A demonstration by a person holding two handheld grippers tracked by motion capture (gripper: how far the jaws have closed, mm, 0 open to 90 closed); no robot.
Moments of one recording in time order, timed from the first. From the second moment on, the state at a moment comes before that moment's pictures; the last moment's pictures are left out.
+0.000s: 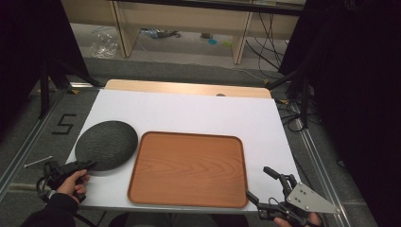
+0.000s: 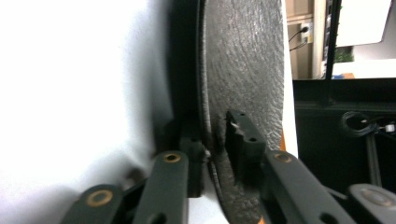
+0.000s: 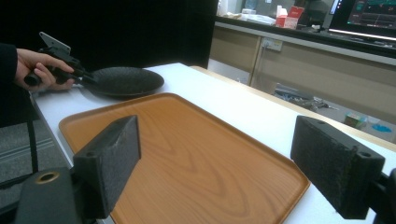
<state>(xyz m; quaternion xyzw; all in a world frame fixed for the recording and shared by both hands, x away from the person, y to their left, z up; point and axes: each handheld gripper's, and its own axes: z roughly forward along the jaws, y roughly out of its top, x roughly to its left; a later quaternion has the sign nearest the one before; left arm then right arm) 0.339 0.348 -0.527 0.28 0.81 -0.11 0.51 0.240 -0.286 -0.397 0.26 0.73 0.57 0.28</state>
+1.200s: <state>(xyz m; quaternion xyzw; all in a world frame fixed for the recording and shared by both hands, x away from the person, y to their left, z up) 0.335 0.359 -0.513 0.23 0.79 -0.11 0.56 0.239 -0.286 -0.397 0.26 0.73 0.57 0.28</state>
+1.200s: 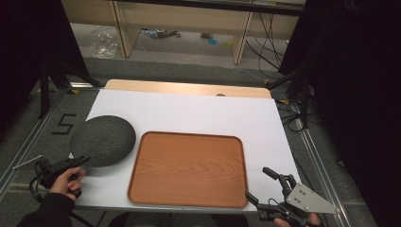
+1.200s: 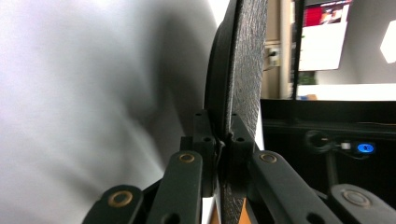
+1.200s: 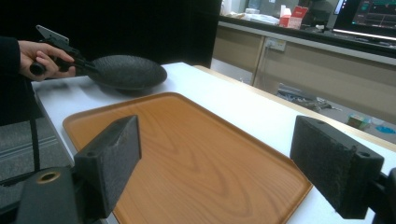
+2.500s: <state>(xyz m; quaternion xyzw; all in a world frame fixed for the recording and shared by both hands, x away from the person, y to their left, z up) 0.338 0.277 -0.484 0.33 0.71 -0.21 0.59 0.240 -0.286 -0.398 0.26 0.73 0.56 0.28</state>
